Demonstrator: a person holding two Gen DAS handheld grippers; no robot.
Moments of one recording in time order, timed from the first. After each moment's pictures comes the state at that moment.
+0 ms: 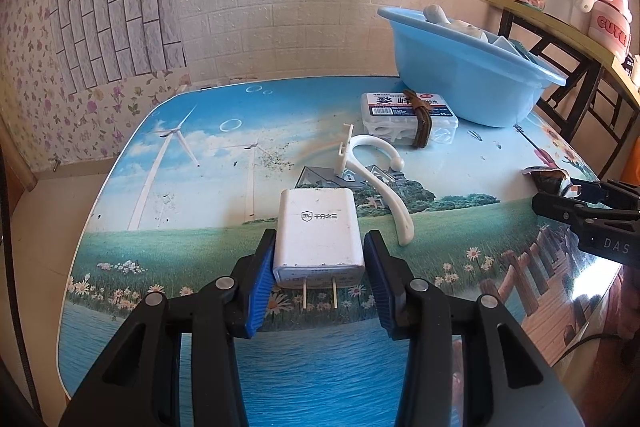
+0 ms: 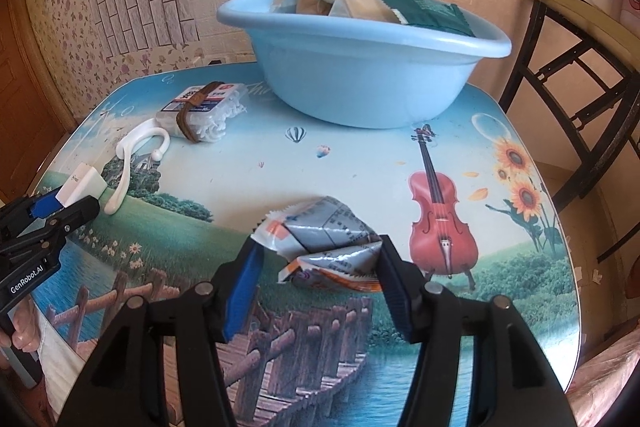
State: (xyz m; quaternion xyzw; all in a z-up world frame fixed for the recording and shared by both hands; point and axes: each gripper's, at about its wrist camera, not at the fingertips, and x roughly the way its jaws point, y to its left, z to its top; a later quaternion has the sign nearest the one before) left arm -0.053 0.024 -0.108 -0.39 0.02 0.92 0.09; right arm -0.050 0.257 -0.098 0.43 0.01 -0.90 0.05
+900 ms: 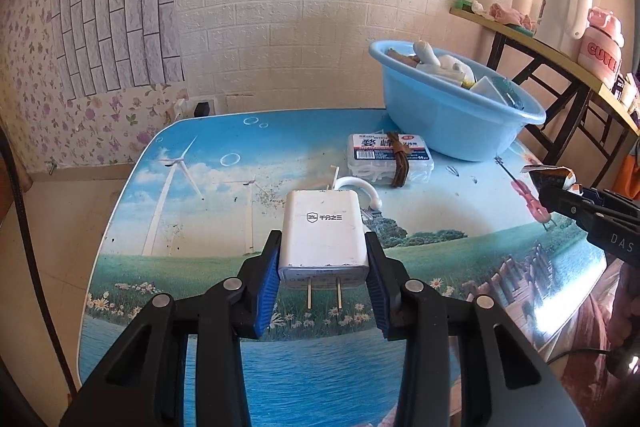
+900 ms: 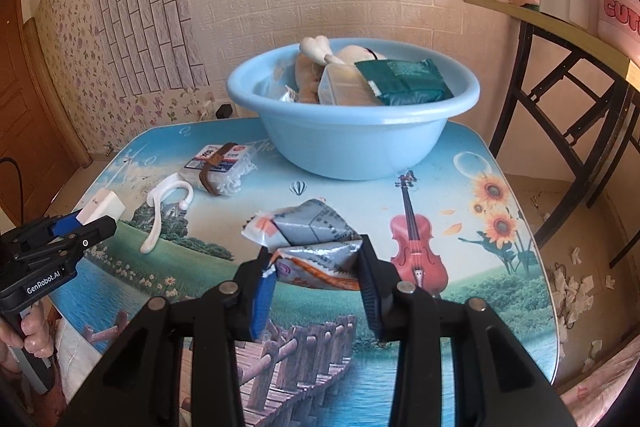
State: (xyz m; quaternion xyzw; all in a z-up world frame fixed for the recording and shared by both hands) left arm -0.049 0.023 -0.069 -0.37 0.00 0.92 0.10; right arm -0.028 0.272 -0.055 0.36 -0.02 -0.93 0.07
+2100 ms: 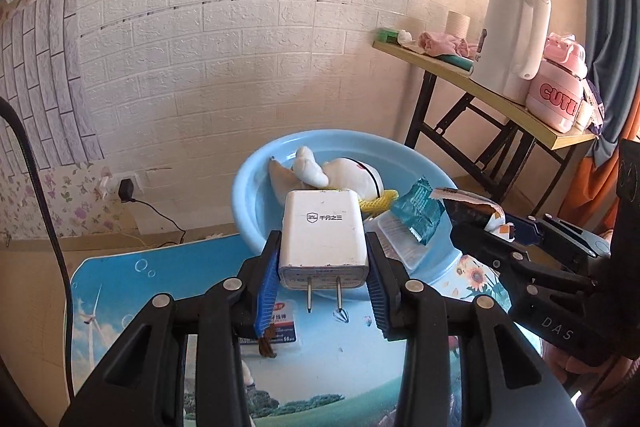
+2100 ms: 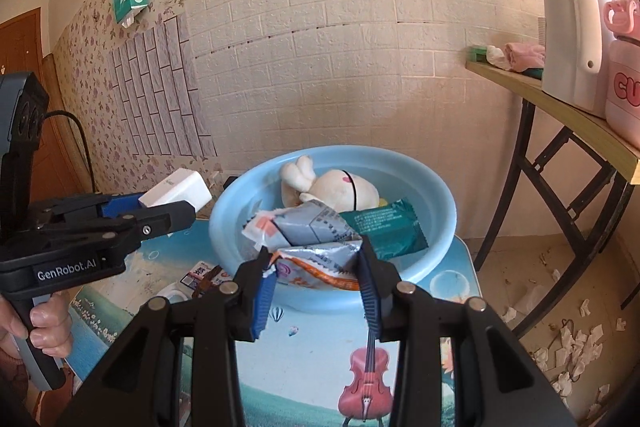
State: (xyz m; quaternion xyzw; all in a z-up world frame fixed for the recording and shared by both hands) left arm -0.146 0.142 0.023 -0.33 0.02 0.92 0.21; right arm -0.089 0.313 0.010 0.27 -0.04 -0.96 0.09
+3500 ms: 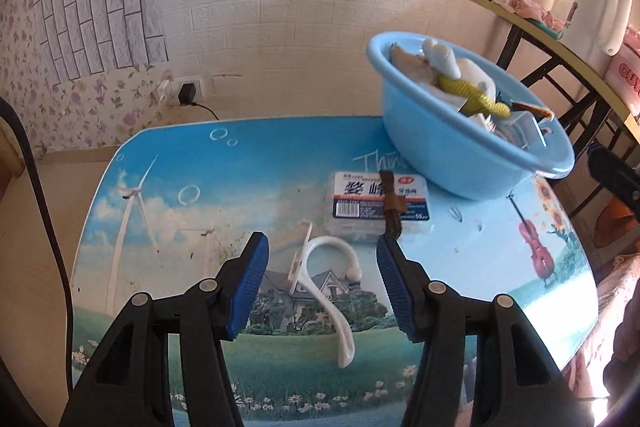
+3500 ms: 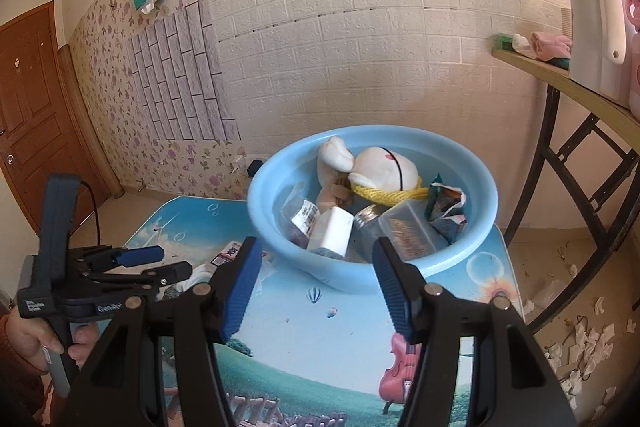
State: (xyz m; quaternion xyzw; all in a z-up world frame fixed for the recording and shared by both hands) left arm -0.130 0.058 -0.070 -0.44 -0.01 0.89 0.09; right arm -0.068 0.279 -0.002 0.29 -0.04 -0.95 0.14
